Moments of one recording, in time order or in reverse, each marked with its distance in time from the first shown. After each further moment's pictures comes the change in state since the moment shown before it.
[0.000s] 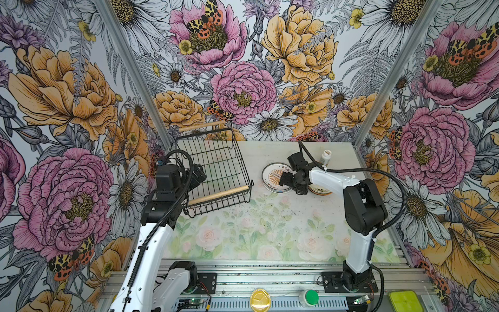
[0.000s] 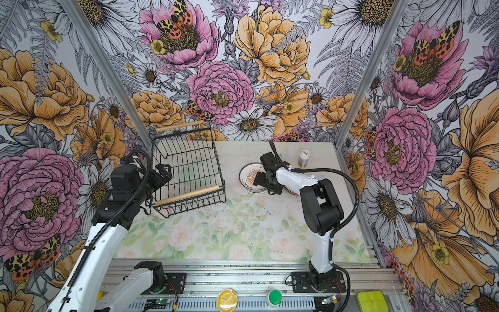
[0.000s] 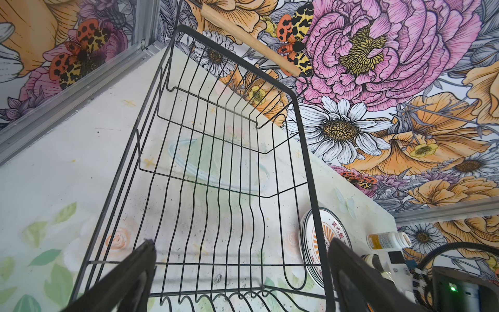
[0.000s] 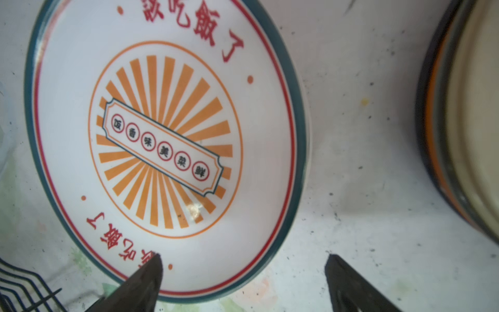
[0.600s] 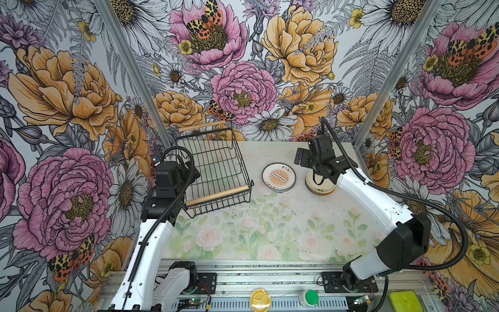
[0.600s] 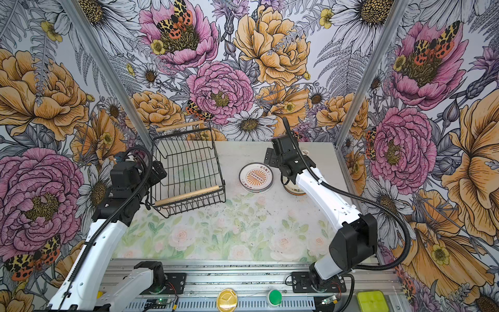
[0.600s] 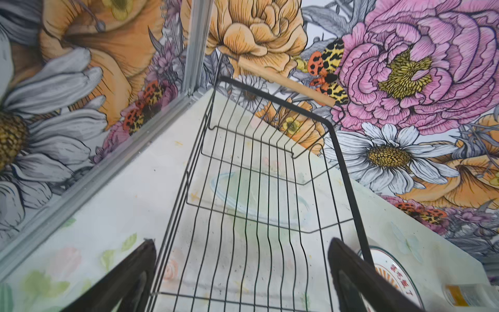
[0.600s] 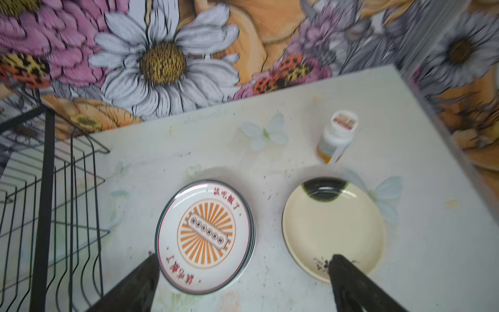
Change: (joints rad) left arm 0.004 -0.003 -0.019 0.097 -0.230 0.160; right arm 0.023 -0.441 0.030 0.058 0.468 -0.245
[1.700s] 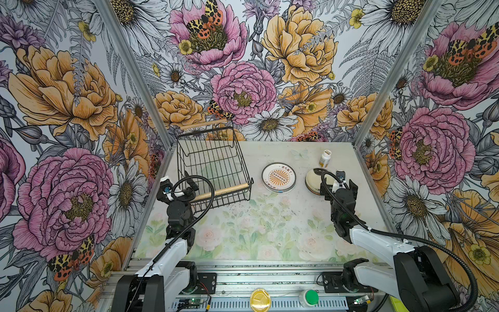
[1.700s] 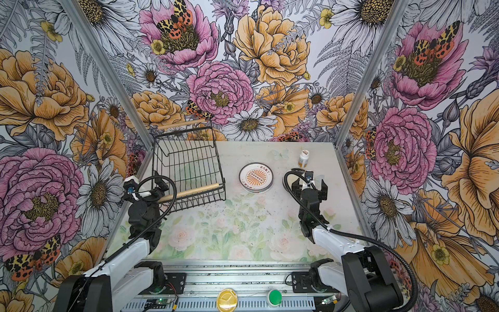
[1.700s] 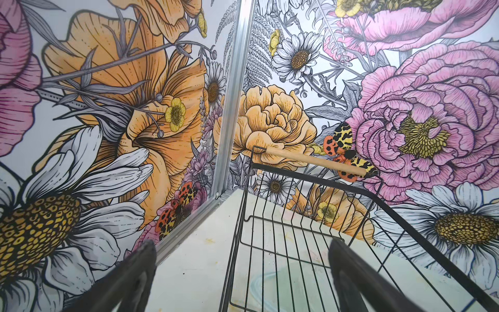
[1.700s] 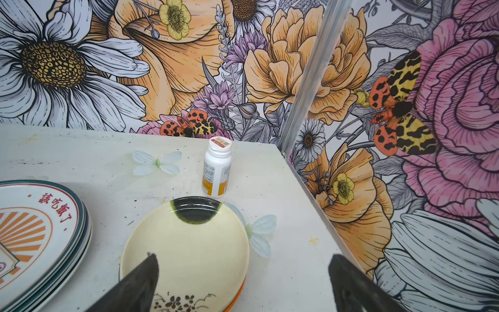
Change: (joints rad) left arm -0.010 0.117 -0.725 1.406 -0.188 0.353; right arm -0.197 -0.313 -1.081 1.229 0.091 -0.570
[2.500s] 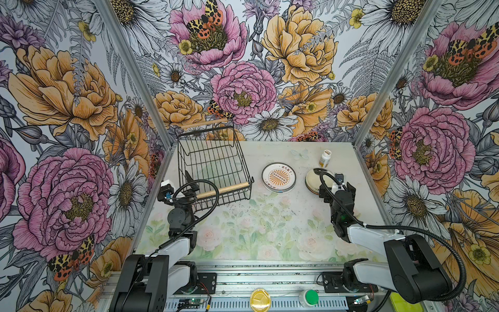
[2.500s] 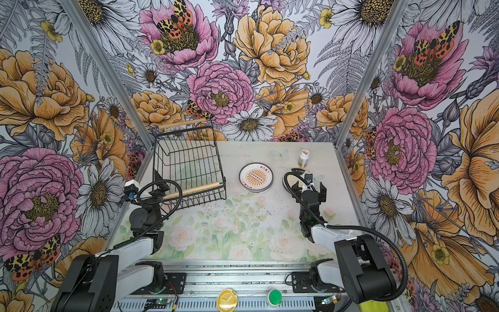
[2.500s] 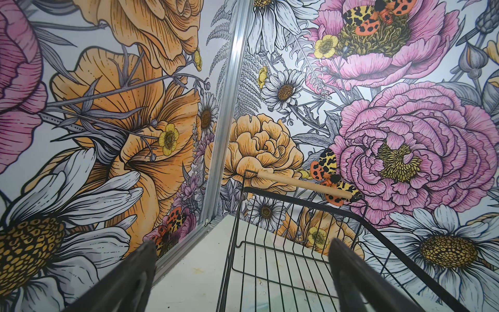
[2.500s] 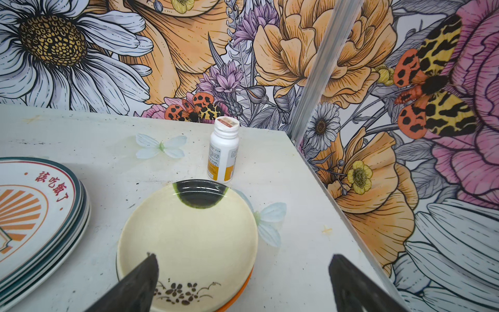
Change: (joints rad) left arm -0.005 0.139 -0.056 0.322 0.035 0.033; right arm -0.046 0.103 -0.050 0.096 -0.065 0.013
